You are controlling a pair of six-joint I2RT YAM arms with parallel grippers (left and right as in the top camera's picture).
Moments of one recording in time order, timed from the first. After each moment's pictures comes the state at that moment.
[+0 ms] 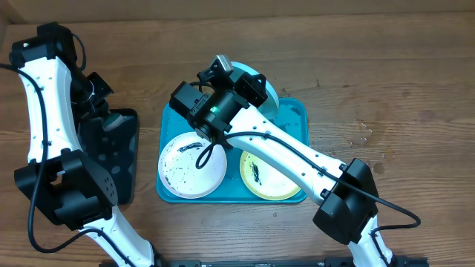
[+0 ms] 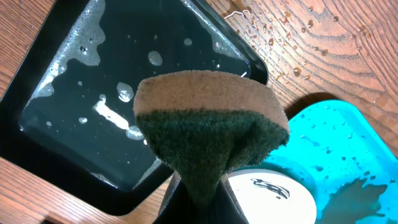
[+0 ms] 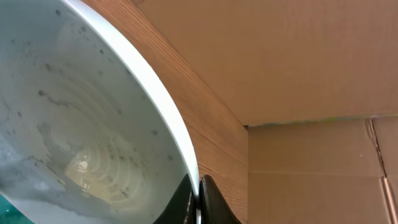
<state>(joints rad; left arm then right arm) 0.32 2.01 1.97 -1.49 0.01 -0.46 0.91 2.14 2.08 -1.34 1.16 0.21</state>
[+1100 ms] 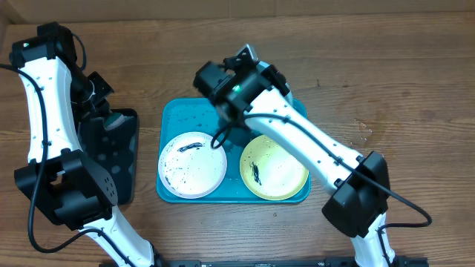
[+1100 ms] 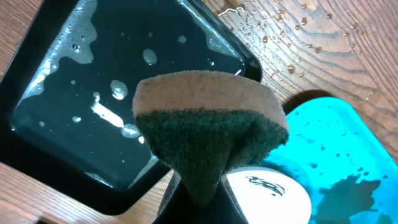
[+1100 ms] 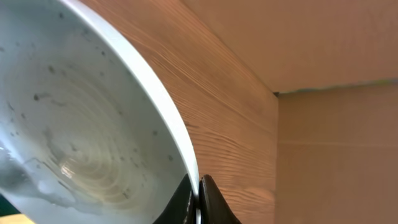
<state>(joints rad) 0.32 2.01 1.97 -1.49 0.03 -0.46 0.82 2.11 2.07 -1.41 1.00 0.31</state>
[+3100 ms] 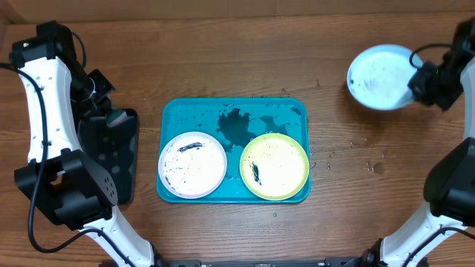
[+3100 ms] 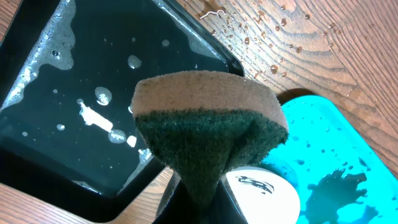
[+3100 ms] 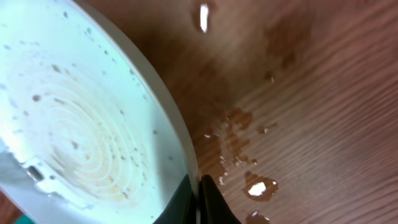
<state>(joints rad) 0.32 2.01 1.97 -1.46 0.07 -0.44 -0.36 1.99 1.76 -1.18 -0.12 0.40</state>
